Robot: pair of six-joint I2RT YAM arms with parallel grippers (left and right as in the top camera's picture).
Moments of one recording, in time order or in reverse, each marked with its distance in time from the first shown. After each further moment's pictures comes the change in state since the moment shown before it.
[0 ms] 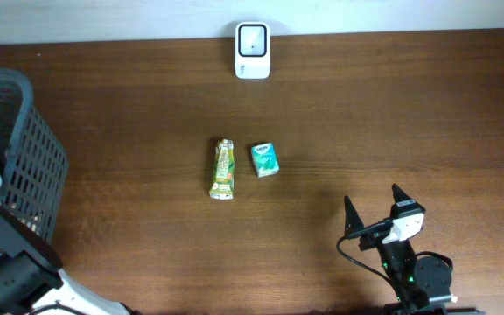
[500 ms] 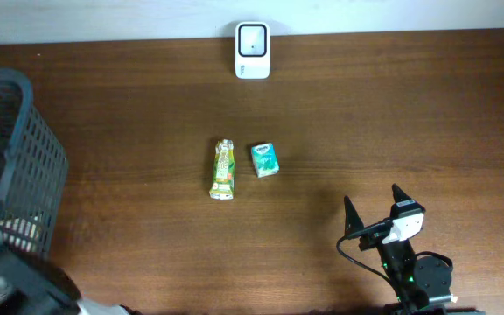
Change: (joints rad) left arm 0.001 -0.259 0.149 -0.071 -0.023 0.020; right arm 0.000 0.000 0.000 0.000 0.000 0.000
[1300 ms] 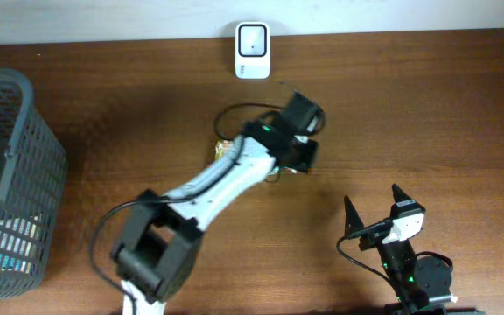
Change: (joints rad) left arm -1.426 0.299 0.040 0.100 0.236 -0.158; right arm 0.000 0.000 0.000 0.000 0.000 0.000
